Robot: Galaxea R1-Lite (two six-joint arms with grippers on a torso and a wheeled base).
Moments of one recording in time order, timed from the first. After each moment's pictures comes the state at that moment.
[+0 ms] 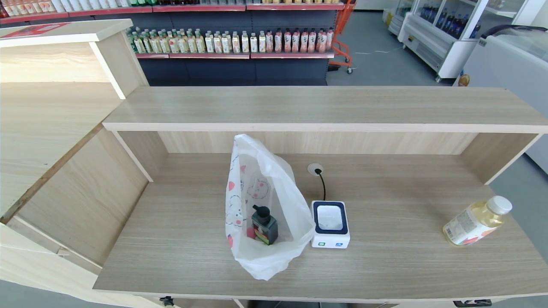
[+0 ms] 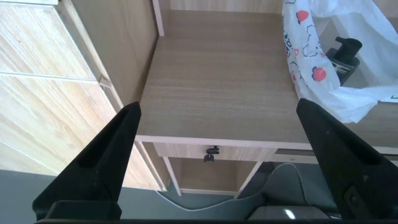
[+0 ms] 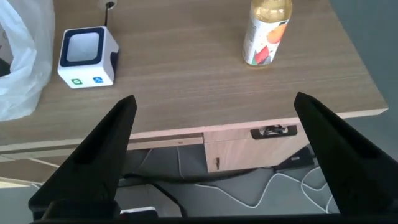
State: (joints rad) left arm 0.00 0.00 0.00 0.00 0.01 0.00; right arm -0.07 0.08 0.00 0.00 -0.02 0.02
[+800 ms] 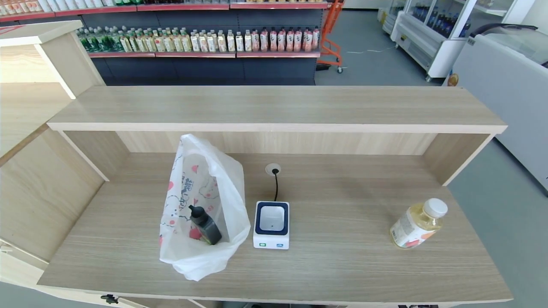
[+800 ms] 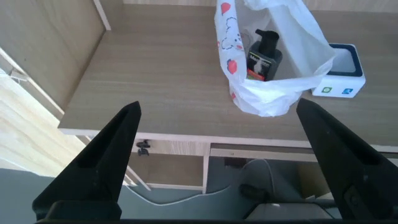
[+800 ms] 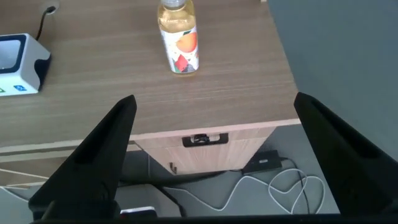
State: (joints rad) left arm 0.00 0.00 0.00 0.00 0.02 0.00; right arm -0.07 0.09 0.00 0.00 -0.02 0.02
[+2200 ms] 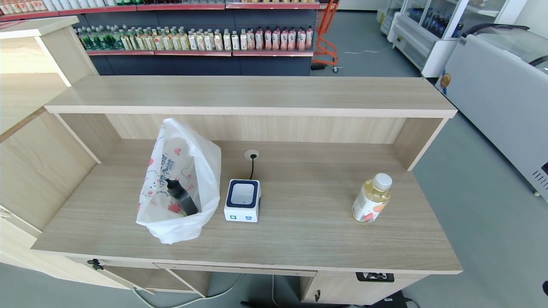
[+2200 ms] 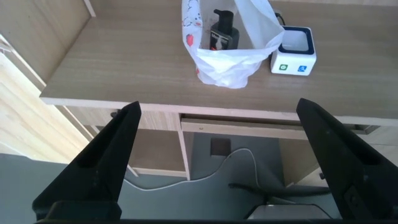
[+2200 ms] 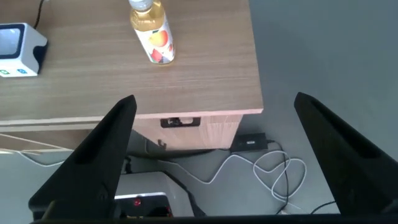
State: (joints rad) left arm 0.00 0.00 0.00 0.00 0.01 0.00; right arm -0.03 0.47 -0.29 0.01 0.01 0.03
